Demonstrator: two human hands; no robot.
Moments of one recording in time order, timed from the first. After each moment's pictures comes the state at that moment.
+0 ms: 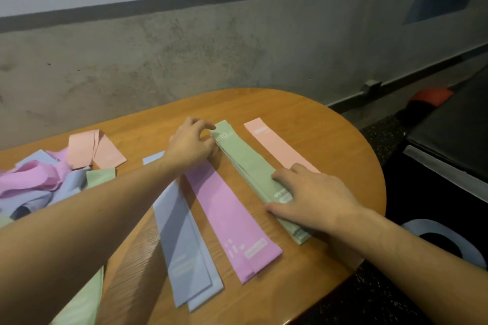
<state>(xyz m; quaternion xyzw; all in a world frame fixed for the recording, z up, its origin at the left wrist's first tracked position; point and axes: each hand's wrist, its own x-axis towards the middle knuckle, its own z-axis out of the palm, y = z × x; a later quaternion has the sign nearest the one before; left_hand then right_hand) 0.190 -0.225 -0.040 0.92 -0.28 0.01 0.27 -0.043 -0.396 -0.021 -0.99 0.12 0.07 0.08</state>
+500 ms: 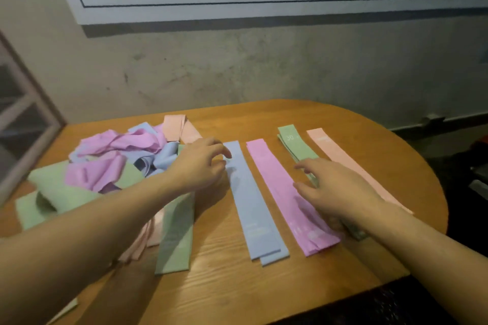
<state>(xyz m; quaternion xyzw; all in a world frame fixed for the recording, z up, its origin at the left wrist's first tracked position) 0.128 -0.062 -0.018 0.92 -0.33 0.05 0.19 -0.023 -0.319 0.011 -0.99 0.06 -0.02 0.09</state>
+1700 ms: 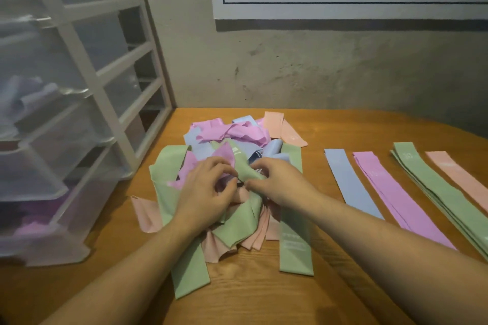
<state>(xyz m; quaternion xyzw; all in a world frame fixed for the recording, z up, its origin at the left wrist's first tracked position) 0.080 0.138 -0.060 0.90 -0.16 0.20 0.35 0.095 -0.054 -0.019 -0.95 -0.09 0.05 0.30</state>
